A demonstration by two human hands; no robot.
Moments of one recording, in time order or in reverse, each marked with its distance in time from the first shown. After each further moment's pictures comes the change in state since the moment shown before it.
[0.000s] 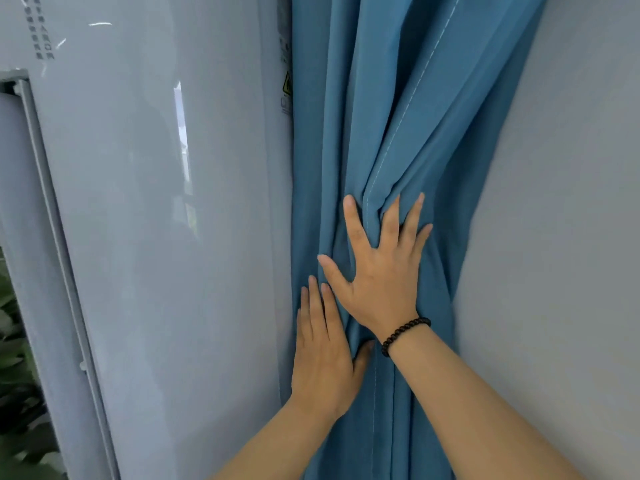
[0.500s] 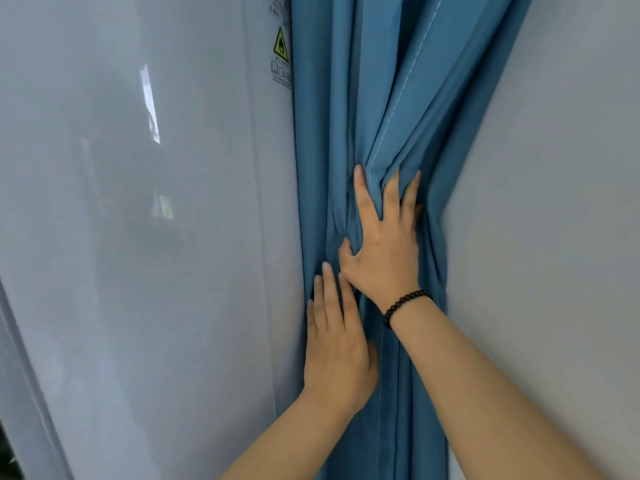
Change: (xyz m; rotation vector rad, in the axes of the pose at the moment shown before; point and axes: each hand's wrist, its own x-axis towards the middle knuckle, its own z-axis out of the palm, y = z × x) left_hand 0.031 0.002 0.028 0.090 -0.089 -0.043; right_hand 0.029 0.030 0.062 0.128 -0.150 0.078
